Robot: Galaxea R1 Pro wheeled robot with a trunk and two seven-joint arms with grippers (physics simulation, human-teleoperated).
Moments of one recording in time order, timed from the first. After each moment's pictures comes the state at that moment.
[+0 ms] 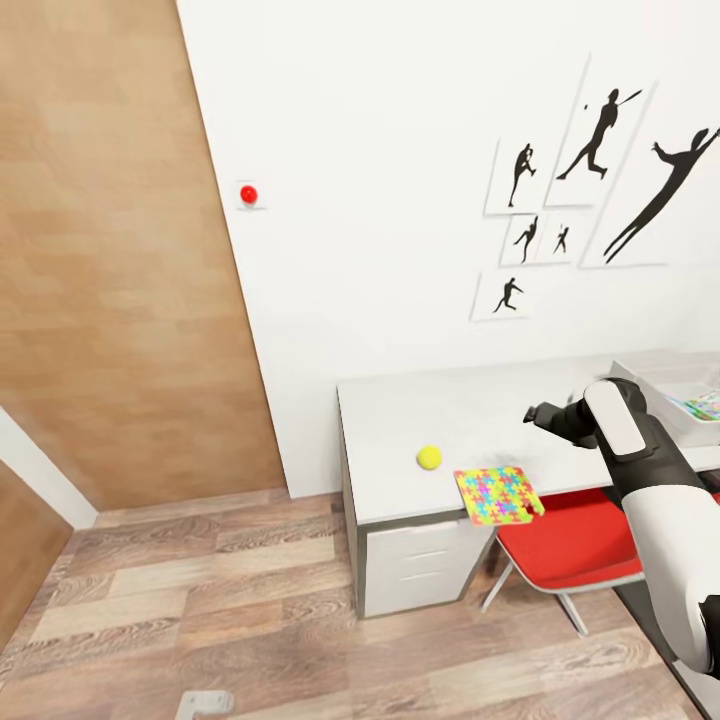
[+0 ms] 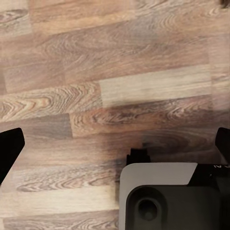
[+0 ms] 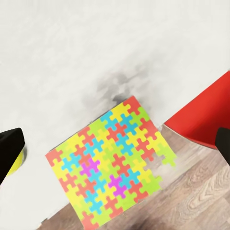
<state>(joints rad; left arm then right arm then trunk) -0.43 0.06 0.05 -0.07 -0.05 -0.09 0.03 -1.02 -0.28 -0.01 -0.93 -0.91 0.99 -0.68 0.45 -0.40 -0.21</state>
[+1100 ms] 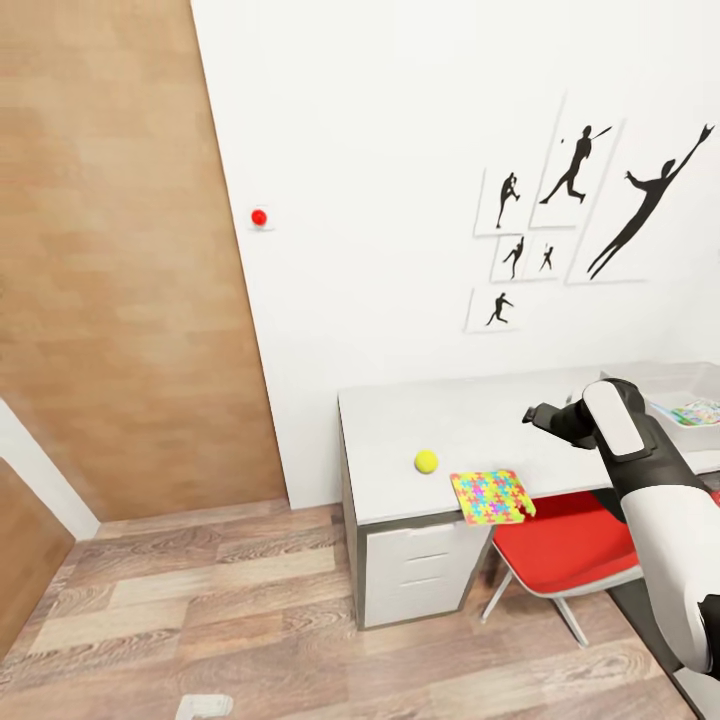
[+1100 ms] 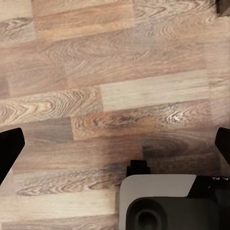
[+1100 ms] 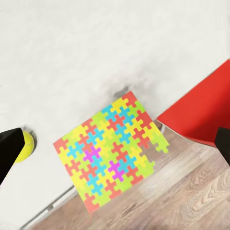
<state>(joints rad) -0.42 0.06 0.05 -0.07 -0.05 -0.09 0.03 -1.02 -0.28 -0.01 -0.92 -0.91 0.98 -0.68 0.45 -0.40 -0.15</state>
